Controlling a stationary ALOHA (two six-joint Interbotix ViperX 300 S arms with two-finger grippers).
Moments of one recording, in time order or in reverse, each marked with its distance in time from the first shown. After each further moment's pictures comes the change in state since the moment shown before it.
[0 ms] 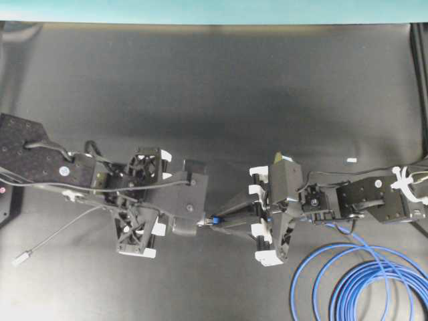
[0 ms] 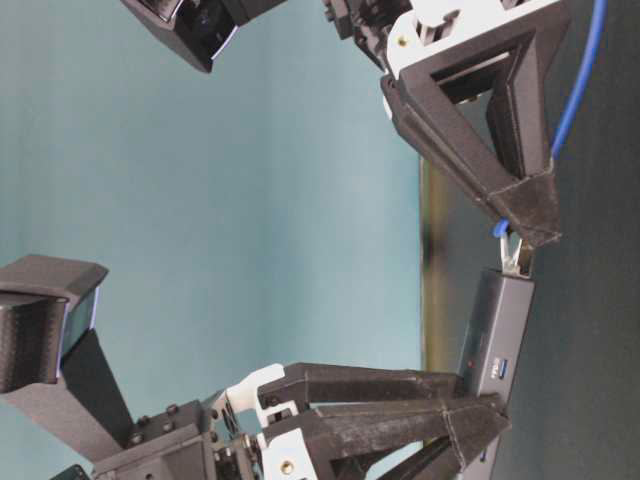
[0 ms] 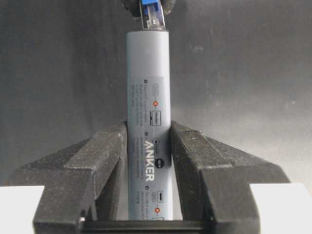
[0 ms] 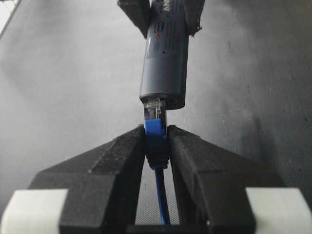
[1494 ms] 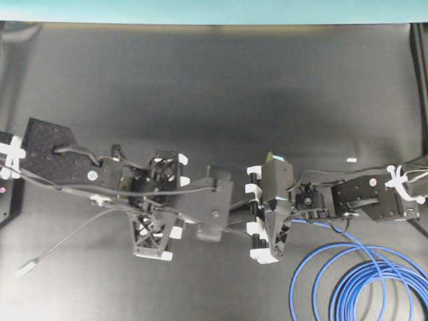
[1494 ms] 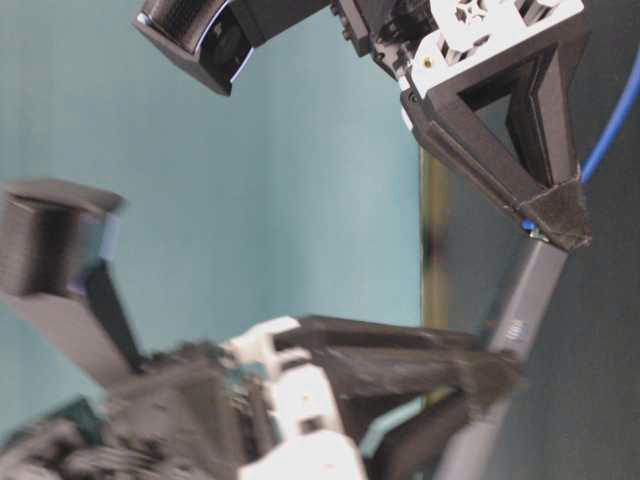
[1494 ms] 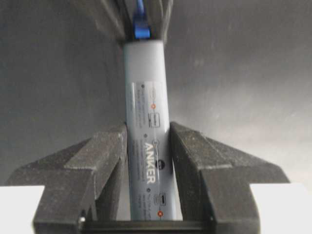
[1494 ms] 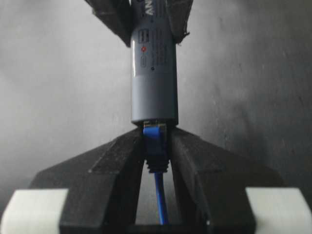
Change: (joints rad) left arm -0.003 0.098 -0.097 0.002 0.103 0.011; right arm -0.009 0.014 -0.031 -0.002 0.107 0.000
